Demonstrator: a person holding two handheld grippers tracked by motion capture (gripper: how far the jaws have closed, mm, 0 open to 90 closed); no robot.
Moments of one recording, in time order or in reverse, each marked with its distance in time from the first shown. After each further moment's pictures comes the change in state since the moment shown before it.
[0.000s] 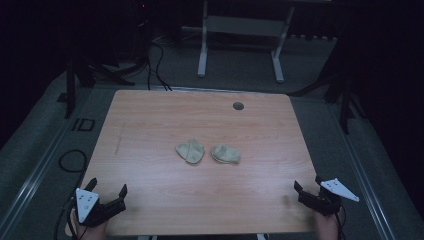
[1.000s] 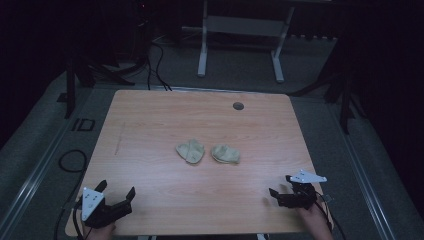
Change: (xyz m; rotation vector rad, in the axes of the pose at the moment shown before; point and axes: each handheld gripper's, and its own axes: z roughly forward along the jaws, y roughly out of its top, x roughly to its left) left arm -0.018 0.007 -0.001 0.073 -0.099 -0.071; right arm 0.050 0.023 0.036 0.243 0.324 -0.197
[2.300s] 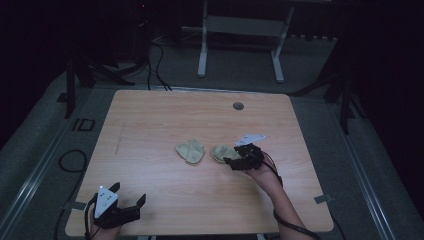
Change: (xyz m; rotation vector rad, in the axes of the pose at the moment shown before) left arm -0.014 -0.004 0.010 0.111 -0.121 0.085; right arm 0.059 0.137 0.107 0.065 0.112 -0.170
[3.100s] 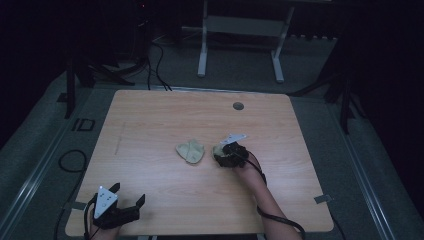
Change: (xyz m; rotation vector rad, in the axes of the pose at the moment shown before) left arm 0.001 -0.001 0.000 0.002 -0.004 0.006; right arm 0.011 0.003 0.053 0.050 -0.065 0.003
